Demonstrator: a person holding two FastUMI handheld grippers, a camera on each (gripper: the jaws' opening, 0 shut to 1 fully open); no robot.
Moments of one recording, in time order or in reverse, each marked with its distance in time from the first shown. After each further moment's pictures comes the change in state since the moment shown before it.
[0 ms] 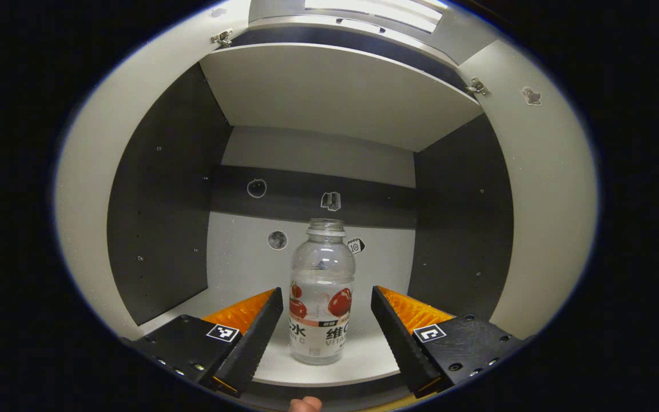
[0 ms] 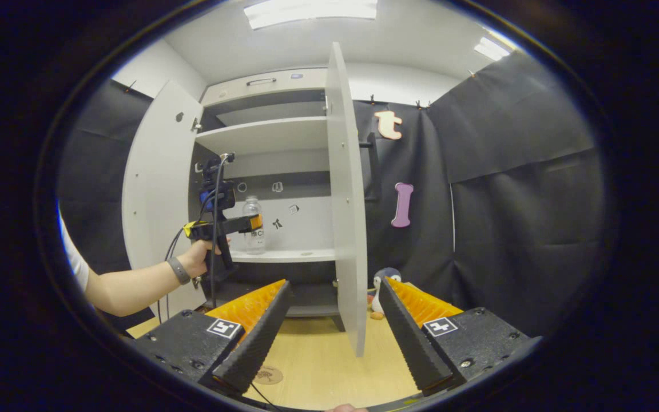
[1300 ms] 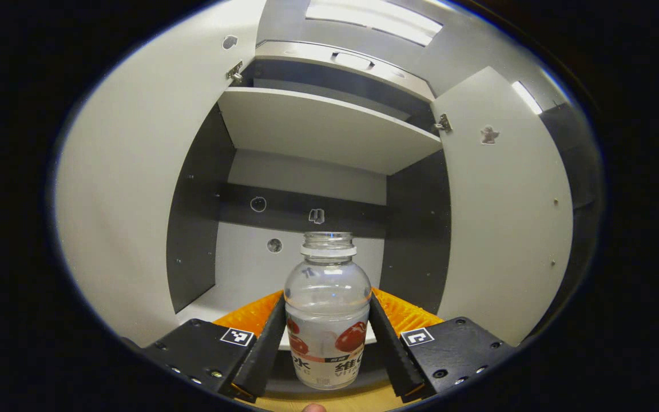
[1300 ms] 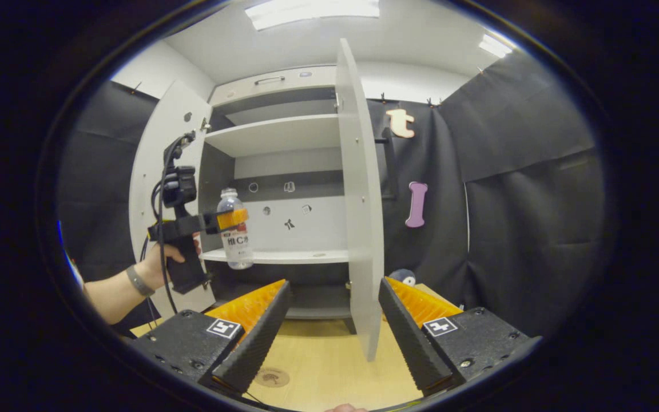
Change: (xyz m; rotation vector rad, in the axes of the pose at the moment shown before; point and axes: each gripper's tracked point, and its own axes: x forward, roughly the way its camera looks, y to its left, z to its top) left arm -0.143 -0.012 0.021 -0.008 -0.041 -0.109; right arm 0.010 0.030 0.002 -0.011 -0.004 0.110
